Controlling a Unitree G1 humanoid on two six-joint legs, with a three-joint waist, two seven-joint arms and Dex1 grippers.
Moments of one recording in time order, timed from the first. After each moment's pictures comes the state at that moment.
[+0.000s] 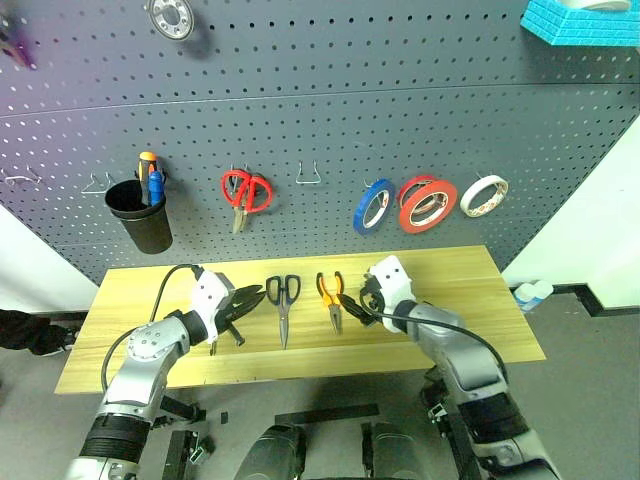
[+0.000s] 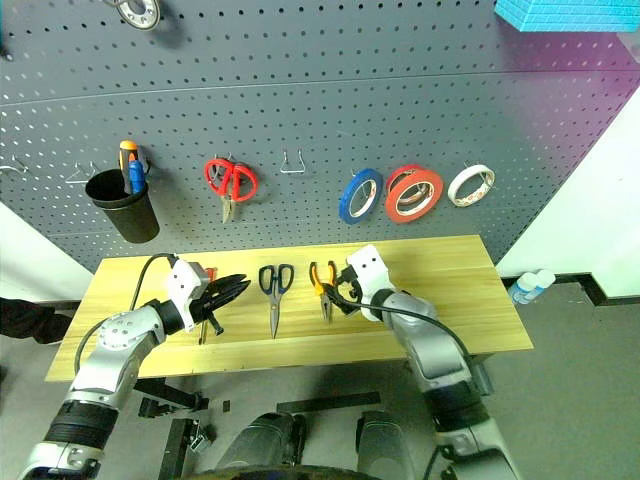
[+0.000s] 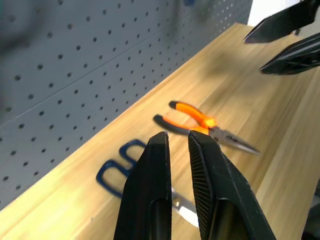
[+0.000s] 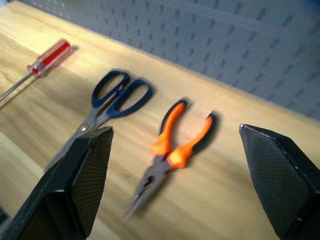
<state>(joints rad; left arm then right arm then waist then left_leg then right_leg) -0.09 0.50 0.00 0.15 -0.25 -0.03 -0.81 -0.28 -0.17 0.17 0.02 0.09 0.63 0.41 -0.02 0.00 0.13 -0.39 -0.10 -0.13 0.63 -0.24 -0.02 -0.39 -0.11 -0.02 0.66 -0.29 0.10</state>
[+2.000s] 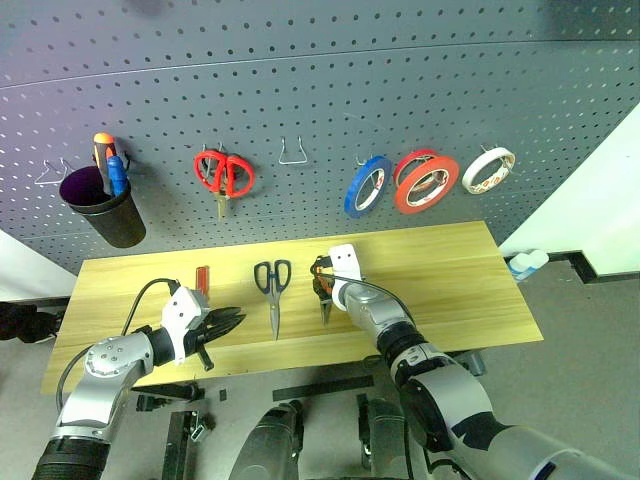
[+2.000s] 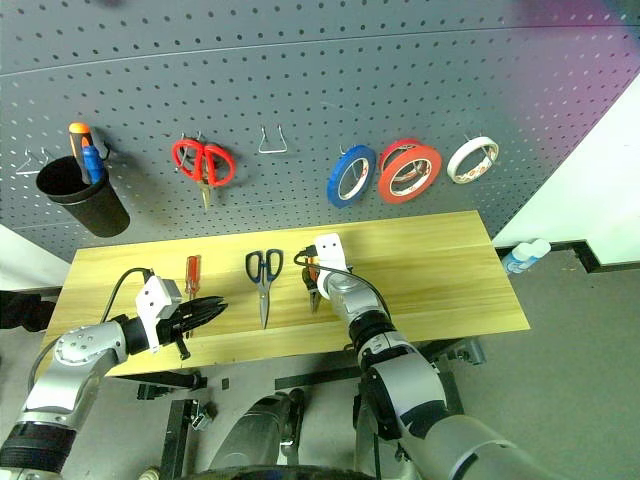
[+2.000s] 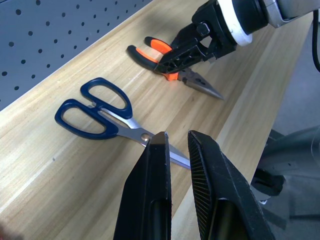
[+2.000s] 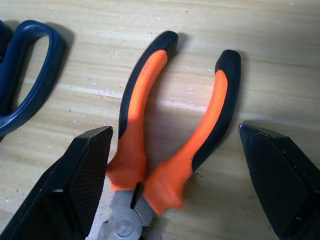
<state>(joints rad) 0.03 0.62 0.06 0.05 -0.30 0.03 -0.95 -0.76 0.12 0.03 1.01 0.02 0.30 0.04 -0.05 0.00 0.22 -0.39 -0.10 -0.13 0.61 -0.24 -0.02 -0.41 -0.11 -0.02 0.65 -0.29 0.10</state>
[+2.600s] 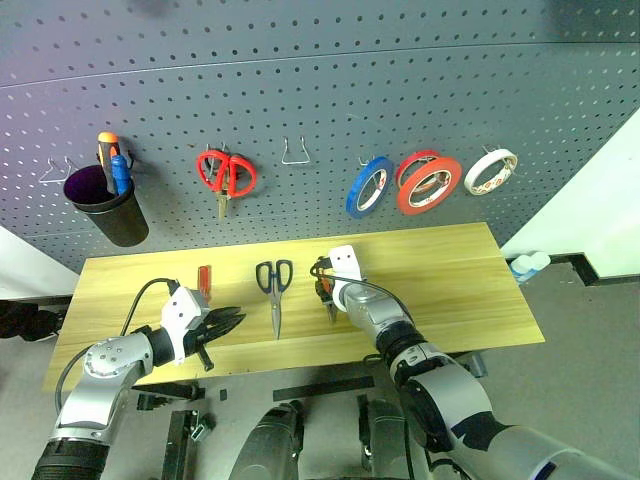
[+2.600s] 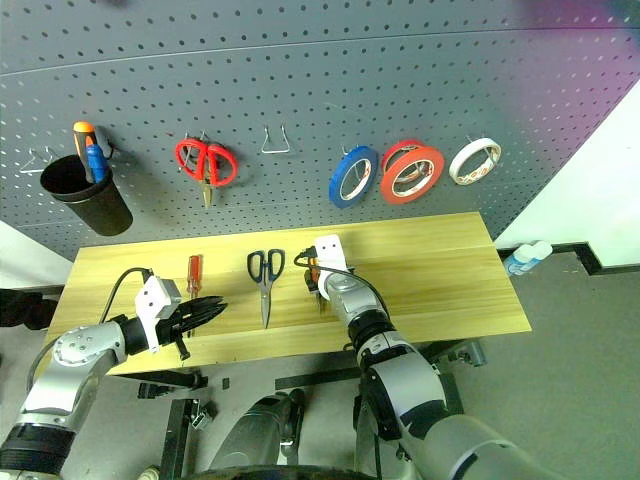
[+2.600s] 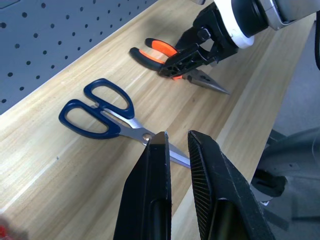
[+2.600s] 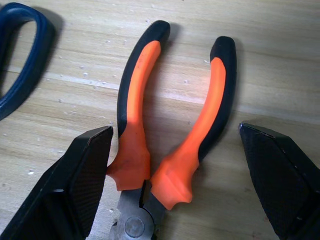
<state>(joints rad) 0.04 0.62 0.07 0.04 -0.30 0.04 -0.95 -0.76 0.12 0.03 0.99 0.02 0.37 -0.02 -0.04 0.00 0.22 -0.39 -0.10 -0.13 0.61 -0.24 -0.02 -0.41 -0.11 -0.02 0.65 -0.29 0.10</state>
